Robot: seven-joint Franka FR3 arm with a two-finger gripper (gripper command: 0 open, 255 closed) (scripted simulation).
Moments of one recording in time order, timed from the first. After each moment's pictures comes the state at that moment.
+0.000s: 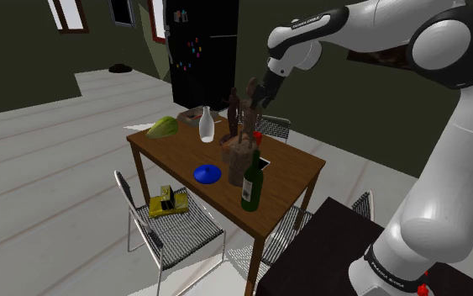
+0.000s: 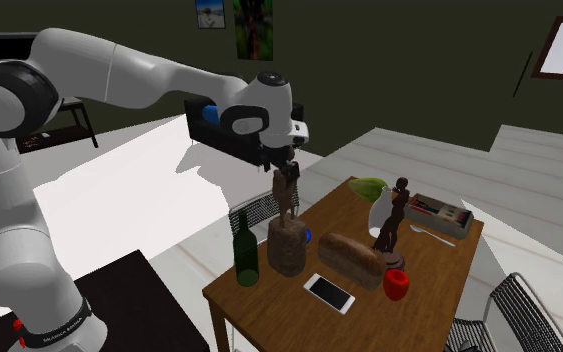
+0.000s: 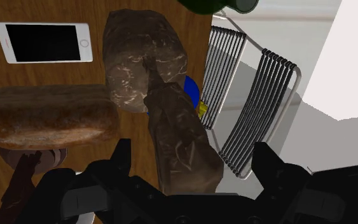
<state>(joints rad) -0.04 0.10 -0.30 -1.88 0.40 2.13 -0.58</state>
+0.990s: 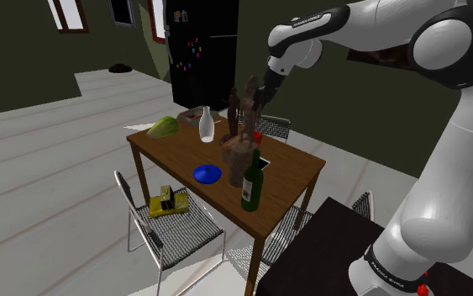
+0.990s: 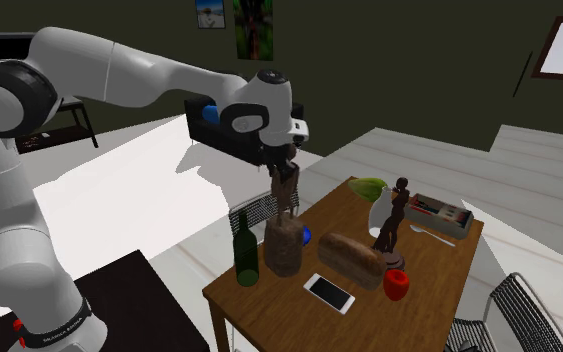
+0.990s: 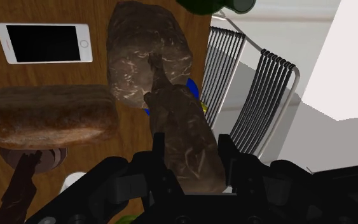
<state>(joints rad) -0.04 0.09 -0.30 -1.88 0.39 2.12 -0.57</state>
